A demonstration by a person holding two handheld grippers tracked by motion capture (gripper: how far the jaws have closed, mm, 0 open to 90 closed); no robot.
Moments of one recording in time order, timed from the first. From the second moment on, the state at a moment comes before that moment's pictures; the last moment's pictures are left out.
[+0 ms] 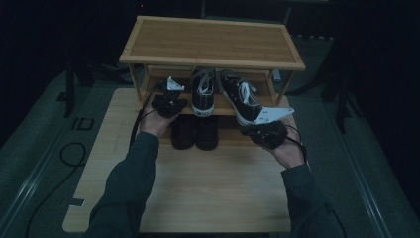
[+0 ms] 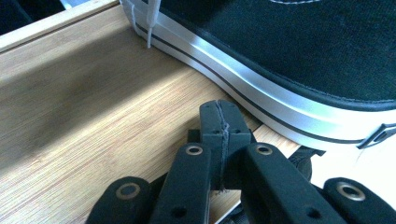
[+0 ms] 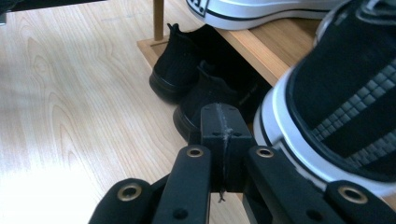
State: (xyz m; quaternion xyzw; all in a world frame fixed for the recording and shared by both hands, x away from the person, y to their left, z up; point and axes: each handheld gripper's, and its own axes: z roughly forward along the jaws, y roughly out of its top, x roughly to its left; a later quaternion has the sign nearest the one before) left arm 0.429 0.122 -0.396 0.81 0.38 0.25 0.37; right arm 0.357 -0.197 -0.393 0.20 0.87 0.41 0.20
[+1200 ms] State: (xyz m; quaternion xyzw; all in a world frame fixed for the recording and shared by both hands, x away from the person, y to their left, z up) left arm 0.430 0.123 -0.397 0.81 0.38 0.24 0.38; right arm 0.360 -0.217 -0.394 0.22 0.86 0.42 0.21
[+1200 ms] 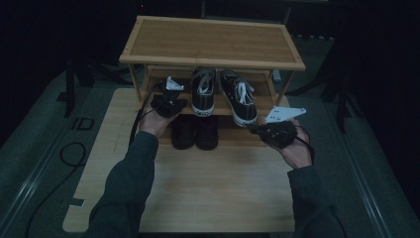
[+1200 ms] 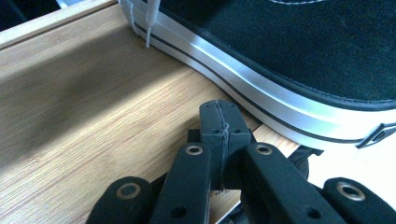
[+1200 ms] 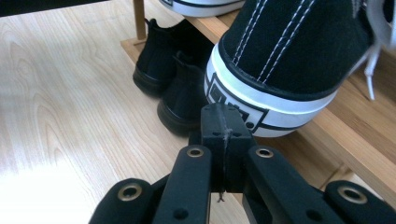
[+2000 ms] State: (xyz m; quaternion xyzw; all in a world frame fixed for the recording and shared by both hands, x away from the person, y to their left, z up) left arm 0.430 0.124 -0.397 0.81 0.38 0.23 0.39; right arm 0.365 -0.183 -0.397 0.21 0.85 0.44 0.22
